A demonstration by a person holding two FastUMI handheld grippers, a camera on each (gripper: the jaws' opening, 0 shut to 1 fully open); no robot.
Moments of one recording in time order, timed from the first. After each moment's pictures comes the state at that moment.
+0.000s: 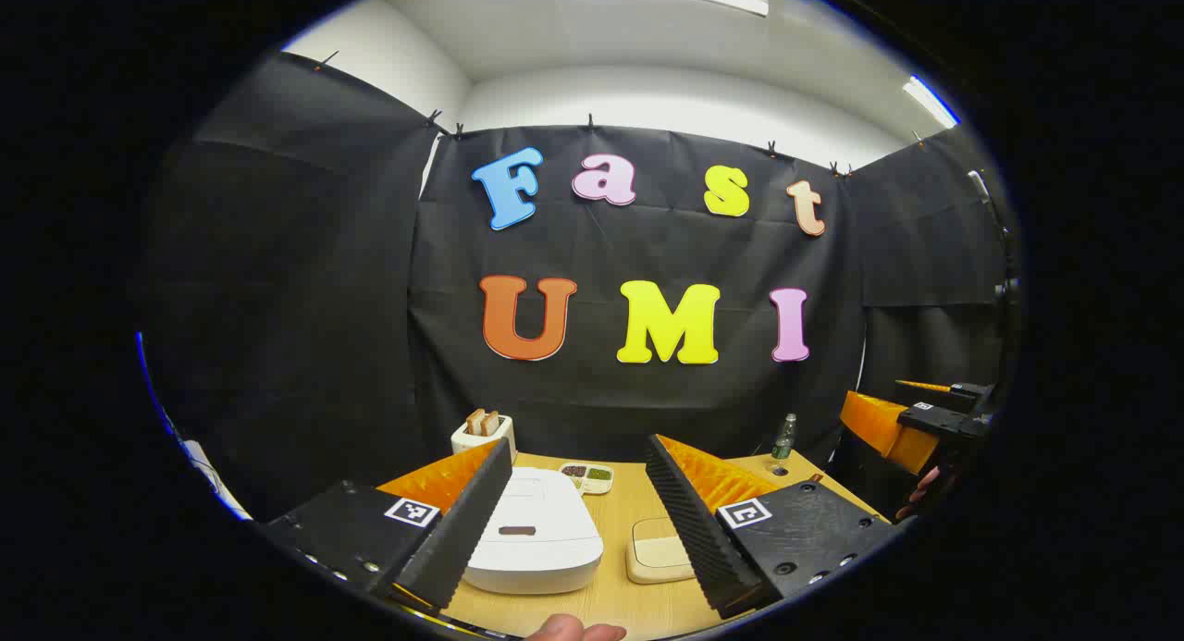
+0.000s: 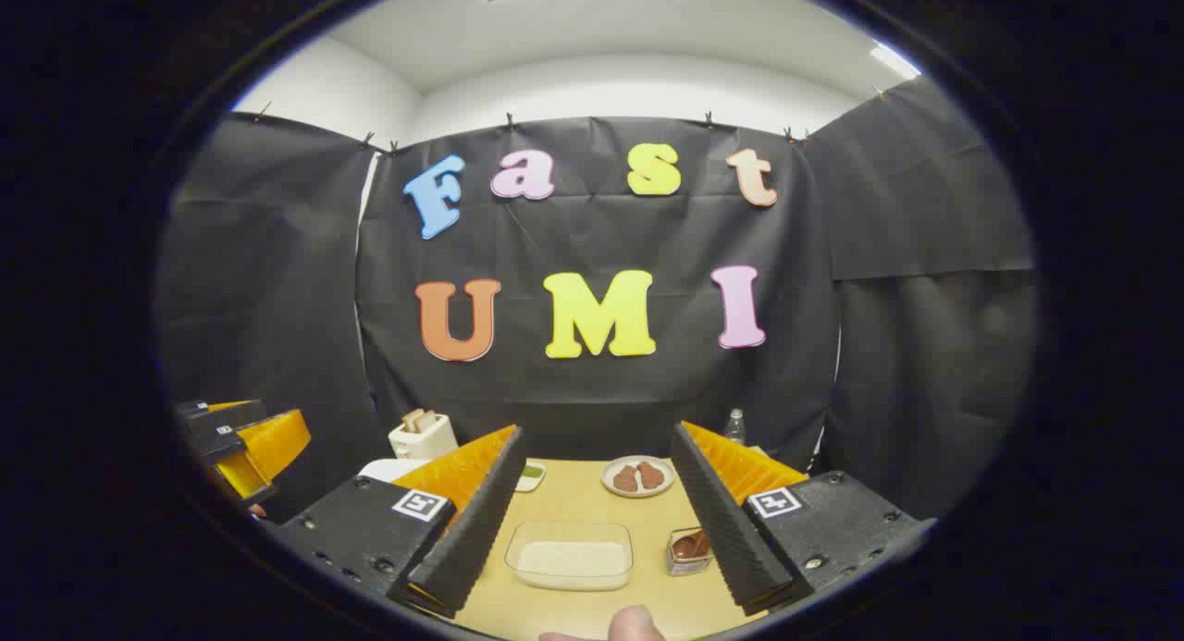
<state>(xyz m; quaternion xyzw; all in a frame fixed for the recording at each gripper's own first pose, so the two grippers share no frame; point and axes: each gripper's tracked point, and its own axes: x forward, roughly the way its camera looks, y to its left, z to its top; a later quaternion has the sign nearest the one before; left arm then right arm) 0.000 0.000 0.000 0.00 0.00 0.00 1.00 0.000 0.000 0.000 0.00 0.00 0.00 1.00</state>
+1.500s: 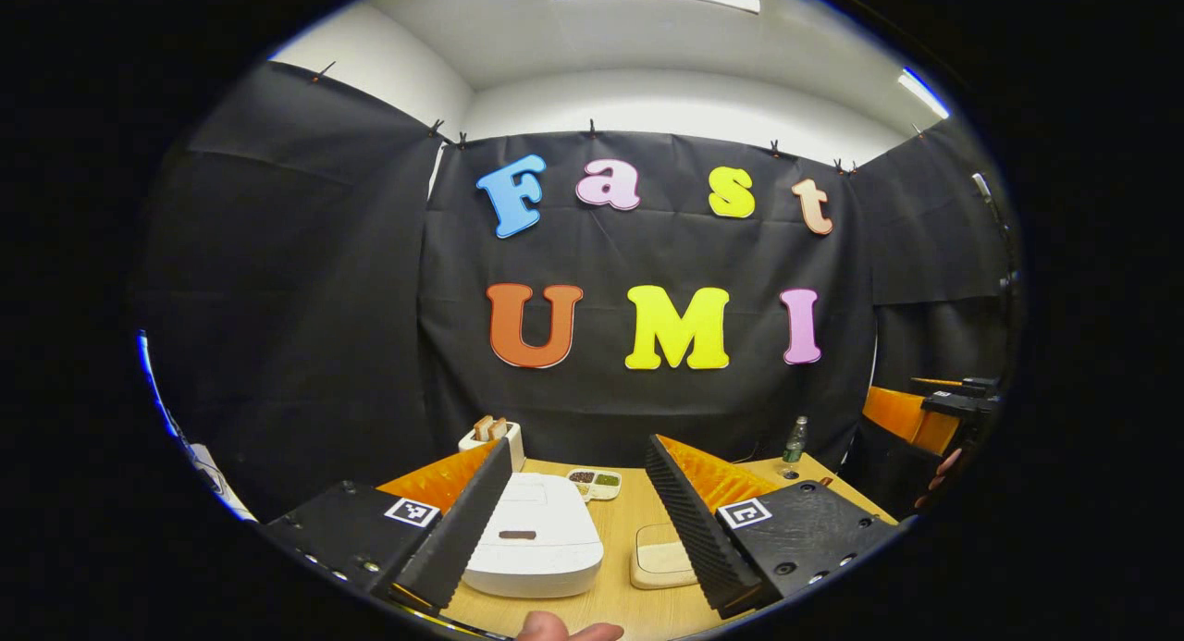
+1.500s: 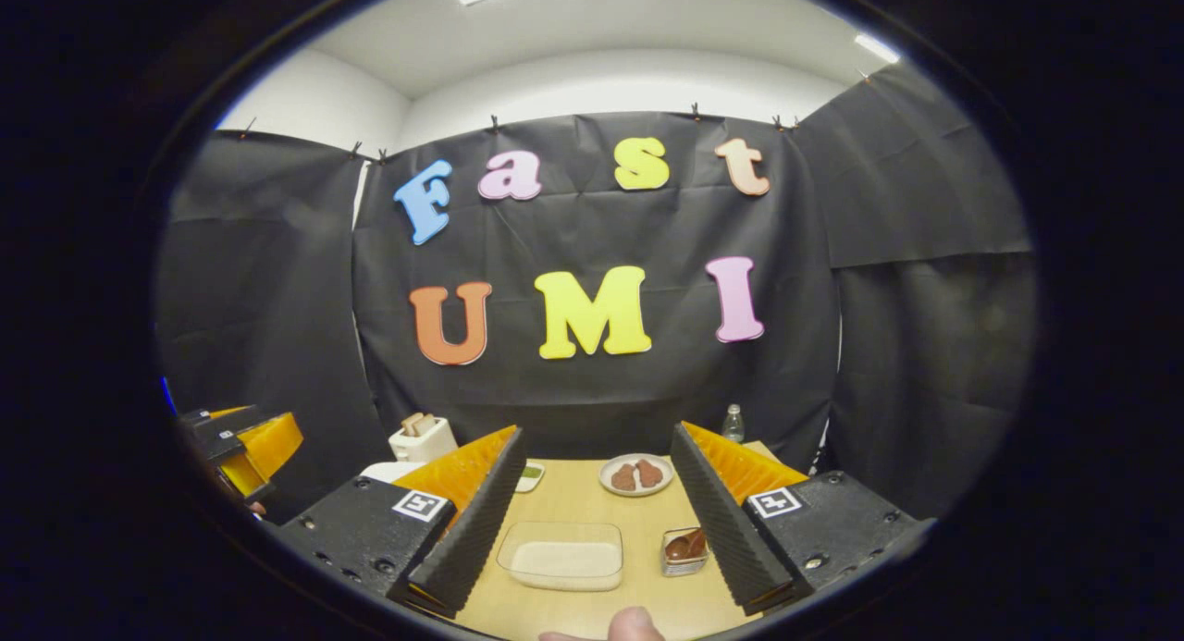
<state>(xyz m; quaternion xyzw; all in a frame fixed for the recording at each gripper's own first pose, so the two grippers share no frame) 0.008 -0.013 0.003 0.01 -0.01 0.02 1.00 0.015 -0.036 -0.003 0.02 0.00 0.01 1.00</state>
